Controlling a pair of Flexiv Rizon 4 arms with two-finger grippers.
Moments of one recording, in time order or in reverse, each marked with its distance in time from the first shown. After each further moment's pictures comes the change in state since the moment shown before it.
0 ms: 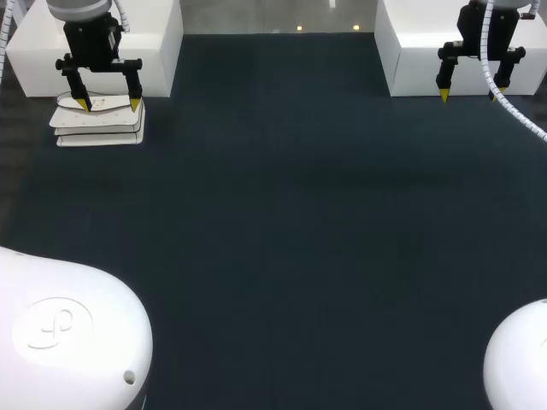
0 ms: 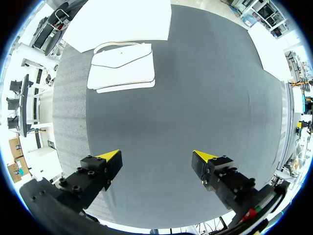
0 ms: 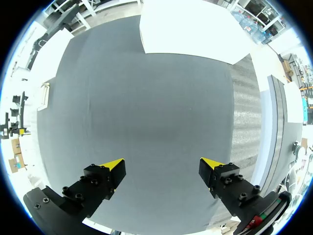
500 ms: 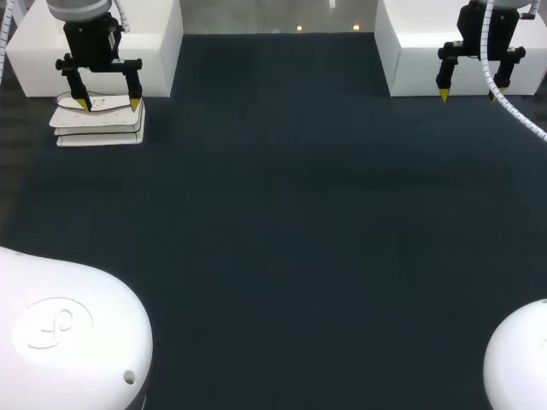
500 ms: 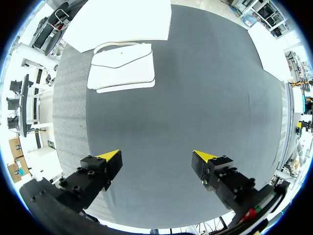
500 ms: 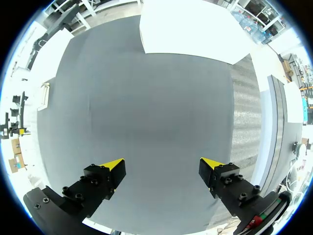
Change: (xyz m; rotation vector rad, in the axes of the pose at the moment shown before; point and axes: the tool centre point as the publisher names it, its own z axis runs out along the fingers) left arm 0.000 0.000 0.000 0.000 0.000 0.000; right arm 0.000 0.000 0.000 0.000 0.000 0.000
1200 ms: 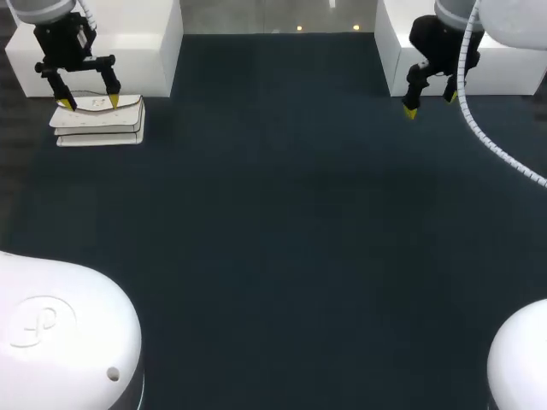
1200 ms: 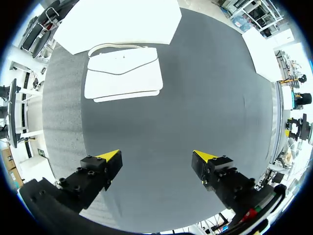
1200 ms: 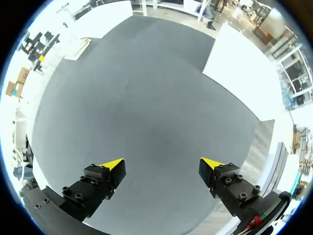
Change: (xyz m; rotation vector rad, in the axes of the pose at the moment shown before) left arm -0.047 -0.030 0.015 0.008 0.138 0.037; right arm 0.072 -0.006 0.018 -0.141 0.010 -0.533
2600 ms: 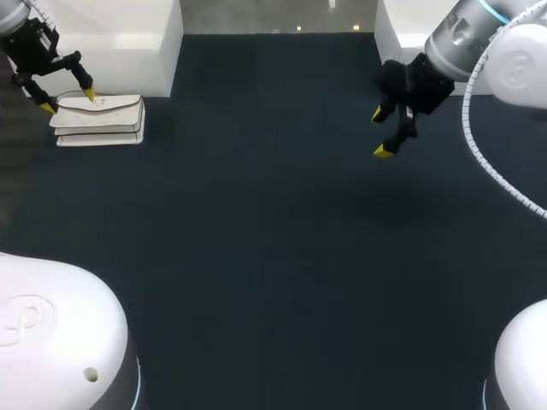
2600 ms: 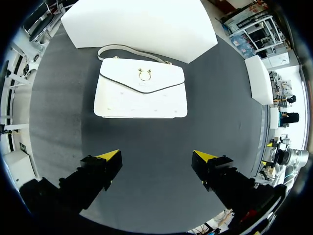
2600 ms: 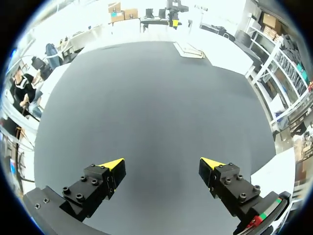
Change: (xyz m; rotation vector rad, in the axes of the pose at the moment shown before) left arm -0.067 -0.048 0.026 0.064 0.170 -0.111; right arm 0.088 0.032 0.053 -0.345 0.226 -0.928
